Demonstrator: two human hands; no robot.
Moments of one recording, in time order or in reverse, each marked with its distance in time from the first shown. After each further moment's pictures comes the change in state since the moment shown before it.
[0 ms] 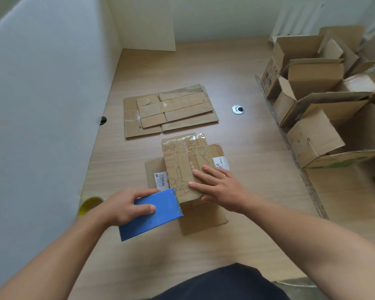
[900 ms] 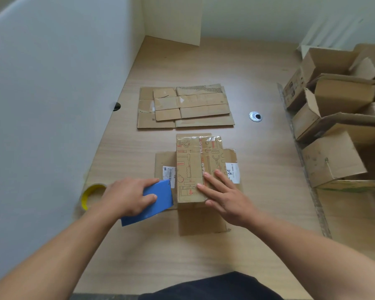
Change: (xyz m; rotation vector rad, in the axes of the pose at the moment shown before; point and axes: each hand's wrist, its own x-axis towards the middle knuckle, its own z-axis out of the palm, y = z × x) left_hand 0.028 -0.024 0.011 0.423 0.333 -0.137; right_hand 0.004 -0.003 0.017 0.259 -0.098 0.148
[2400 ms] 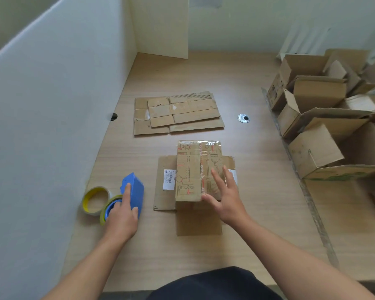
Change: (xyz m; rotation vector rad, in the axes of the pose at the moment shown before) left_hand -0.039 -0.005 0.074 -0.472 0.202 -0.328; right_hand -0.025 -0.041 0.005 0.564 0.319 0.382
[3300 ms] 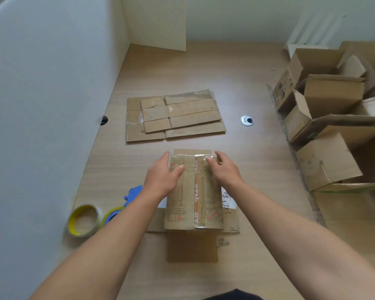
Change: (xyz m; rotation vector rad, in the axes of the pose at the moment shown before) left_hand 0.081 0.160 -0.014 -0.249 -0.065 0.230; right_hand 0.132 -0.027 -0.035 0.218 0.053 0.366
